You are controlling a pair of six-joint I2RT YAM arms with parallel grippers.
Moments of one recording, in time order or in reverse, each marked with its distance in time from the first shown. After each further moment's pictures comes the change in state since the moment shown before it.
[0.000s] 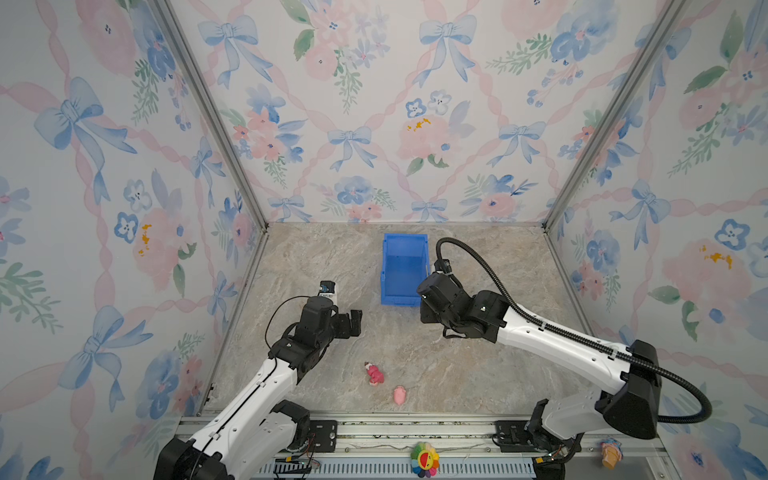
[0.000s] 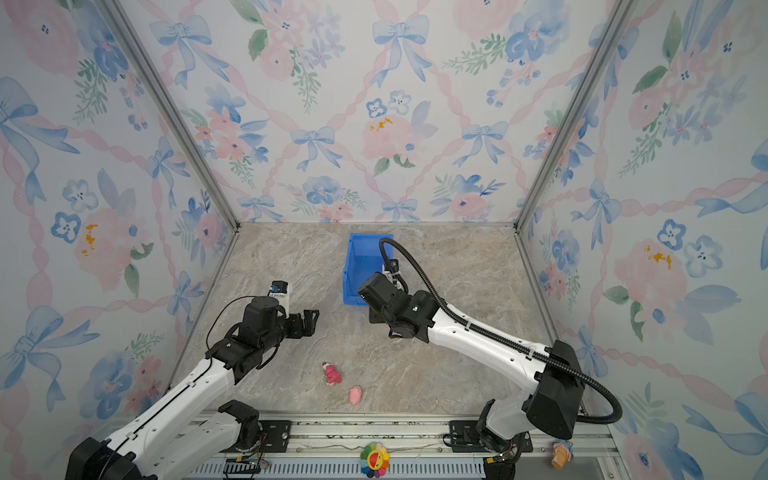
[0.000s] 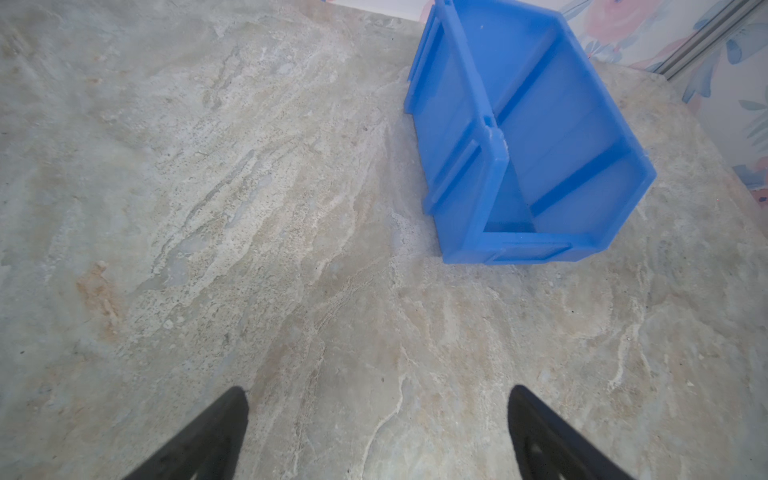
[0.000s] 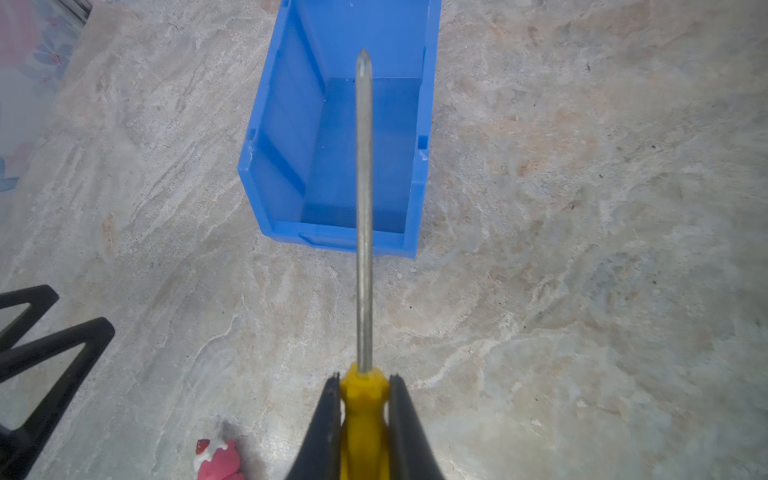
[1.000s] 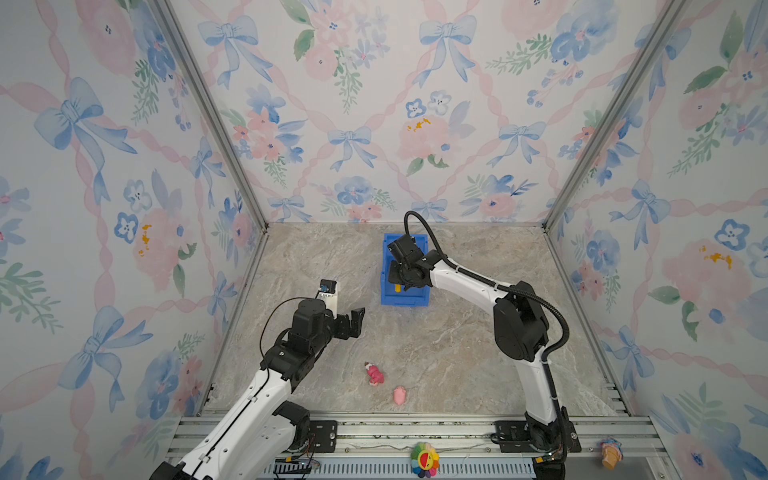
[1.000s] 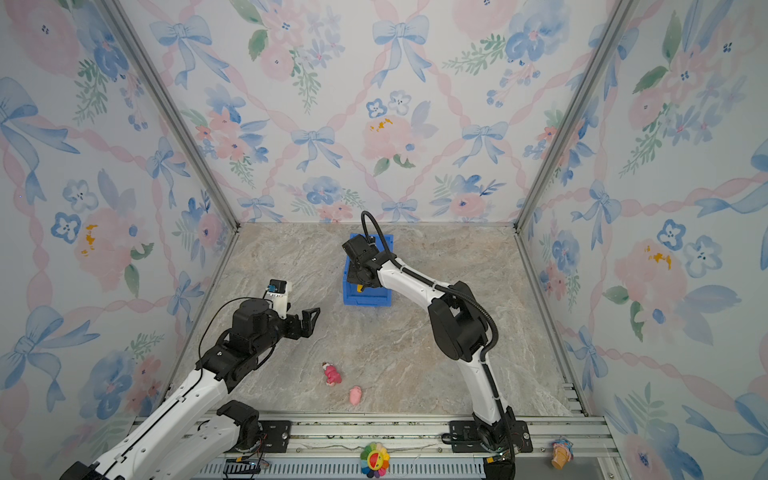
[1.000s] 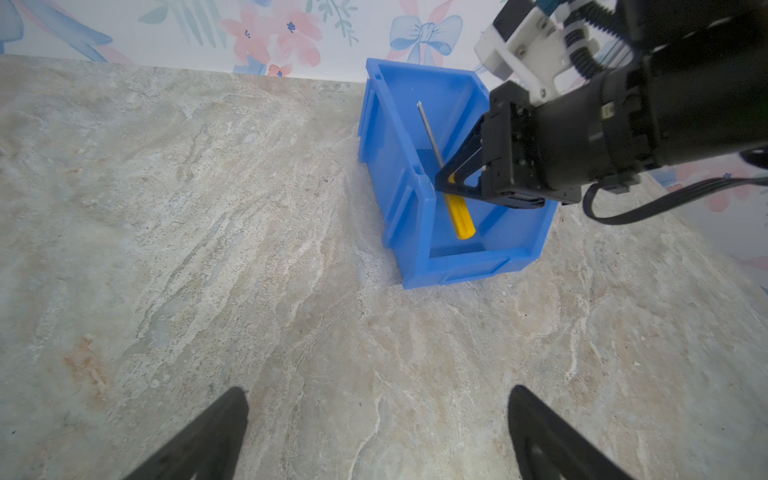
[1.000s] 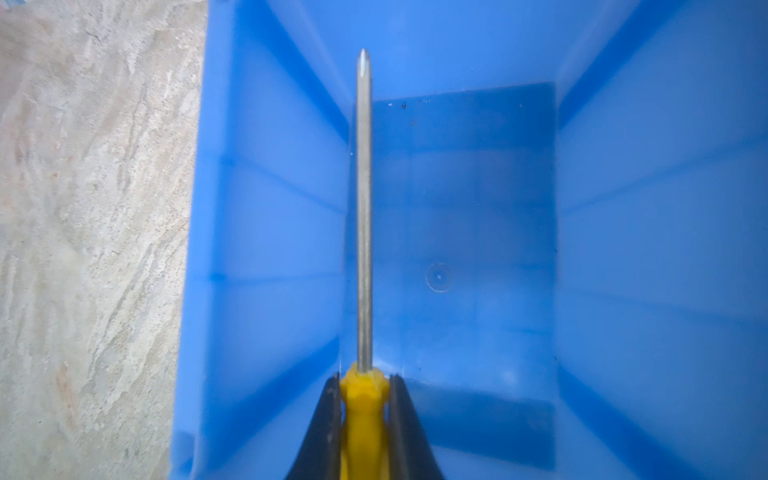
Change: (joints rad) left arm 0.011 -0.121 -0.011 0.019 0.073 0.096; right arm -0.211 0.707 0.541 0.113 -0.249 -0.026
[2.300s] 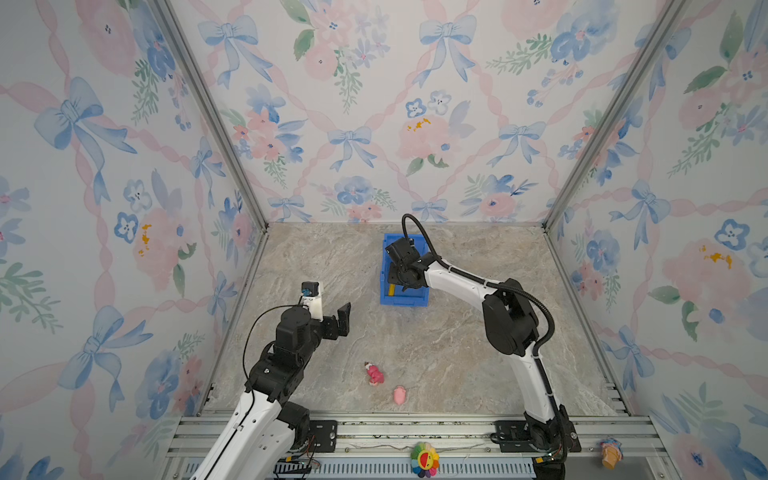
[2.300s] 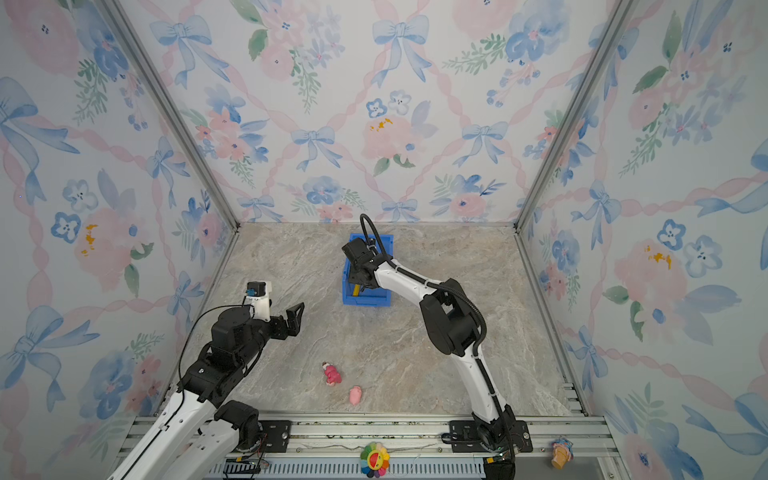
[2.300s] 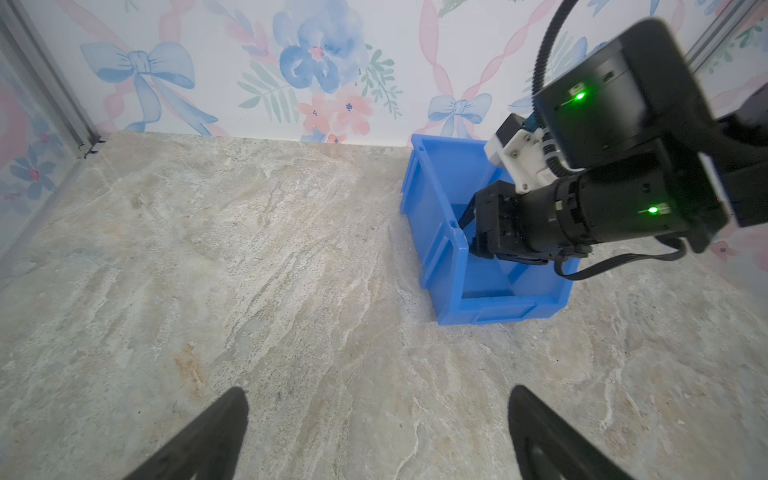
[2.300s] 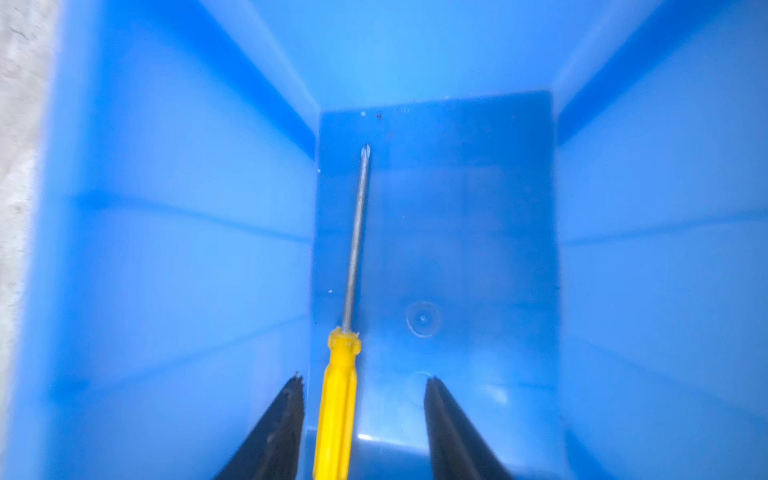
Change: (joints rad) left arm 0.043 -0.167 -0.008 -0.054 -0.130 0.023; right arm -0.003 0.002 -0.018 0.042 0.072 -0.023
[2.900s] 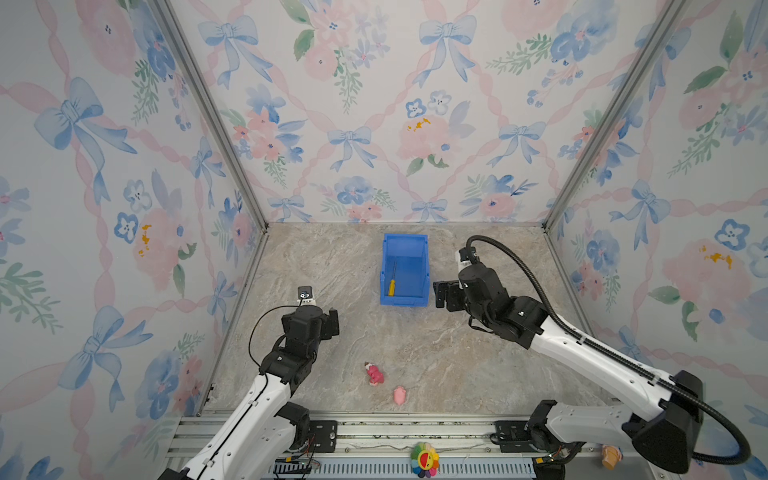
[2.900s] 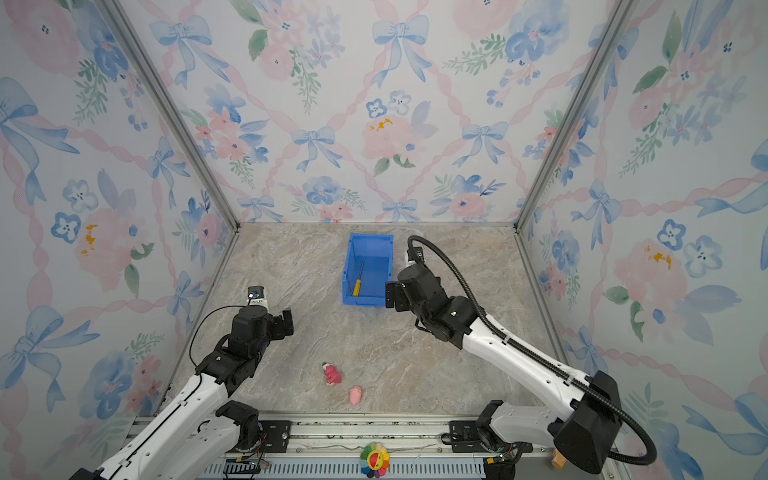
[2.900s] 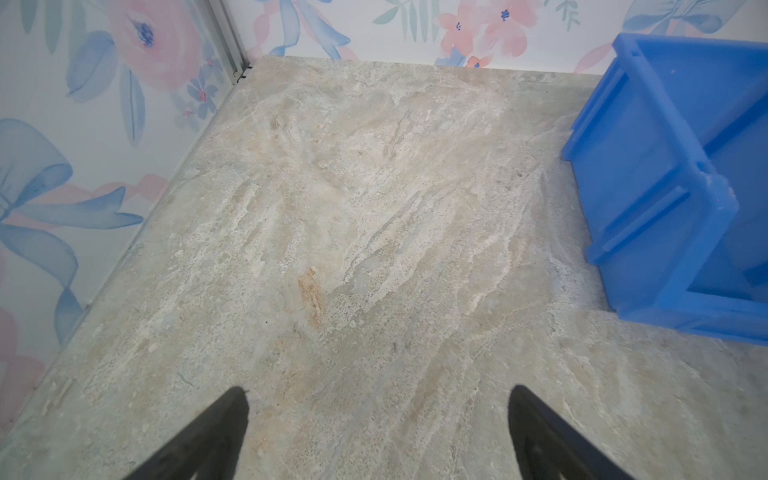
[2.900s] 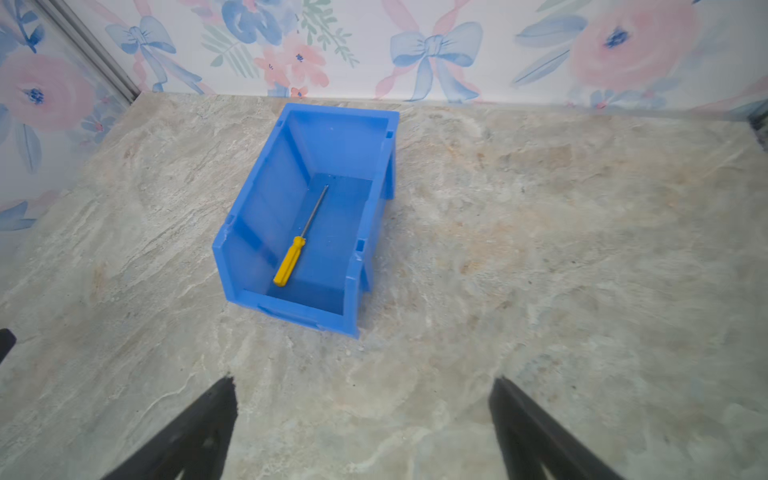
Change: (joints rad) left arm 0.011 0.172 -0.058 0.006 -0.318 -0.034; right arm 0.035 -1.077 -0.831 0.071 0.185 -0.293
